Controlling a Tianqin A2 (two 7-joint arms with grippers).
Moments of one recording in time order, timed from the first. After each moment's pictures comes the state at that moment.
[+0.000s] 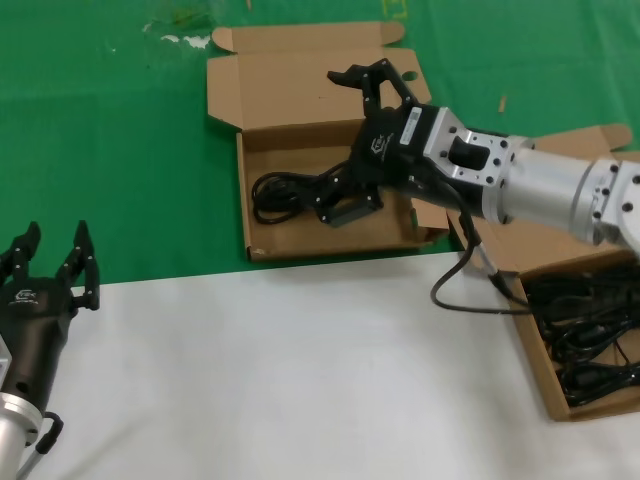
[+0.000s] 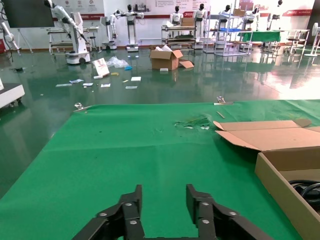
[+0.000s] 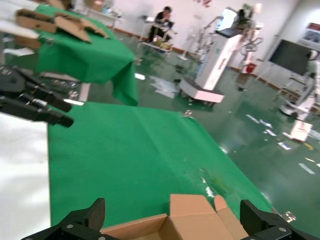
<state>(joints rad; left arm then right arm) 0.00 -0.30 1.60 -1.60 -1.80 0.00 0.00 0.71 0.44 -1.95 1.39 1.44 -0.76 0.04</state>
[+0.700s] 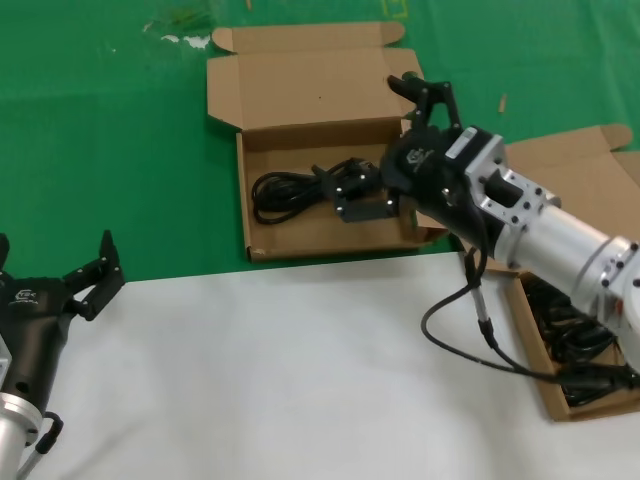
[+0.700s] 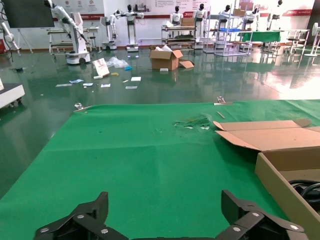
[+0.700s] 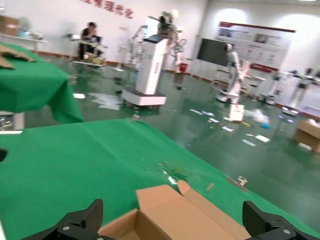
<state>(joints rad) 0.00 -0.30 1.60 -1.60 -1.80 0.00 0.00 0.47 0.40 -1.83 1.46 1.56 -0.51 0.03</state>
